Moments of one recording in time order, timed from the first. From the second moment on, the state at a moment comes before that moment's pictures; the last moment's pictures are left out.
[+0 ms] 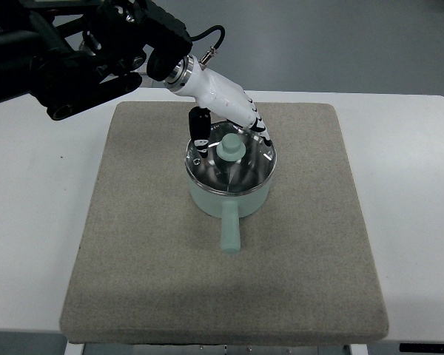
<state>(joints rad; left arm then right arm) -1.59 0.28 0.09 -0.93 1.71 -0.42 -0.61 0.03 0.00 -0.07 0.16 0.02 -0.05 0.10</state>
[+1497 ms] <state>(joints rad) -1.58 0.25 0.08 -0.90 1.70 -0.39 -0.61 0.03 0.00 -0.07 0.16 0.02 -0.05 0.10</state>
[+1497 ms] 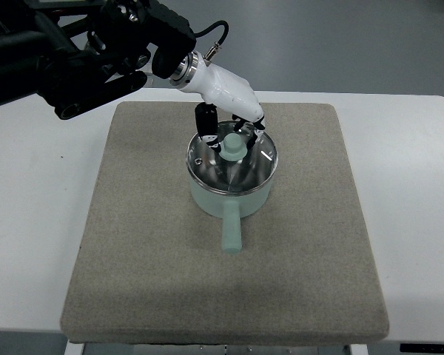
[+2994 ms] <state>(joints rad) -1.60 0.27 0.02 -0.90 1.69 -0.39 -0.61 0.03 0.00 -0.07 0.16 0.02 -0.05 0.10</state>
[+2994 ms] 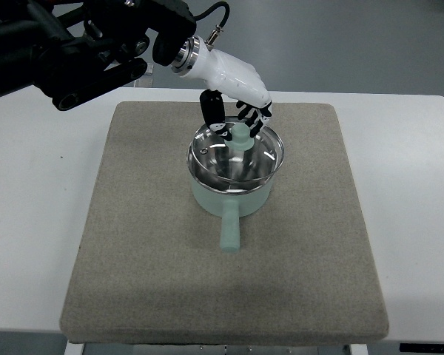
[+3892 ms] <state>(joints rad) -1.58 0.45 0.04 -0.69 1.67 -0.40 -0.61 0.03 0.00 -0.07 0.16 0.02 -0.05 0.10</state>
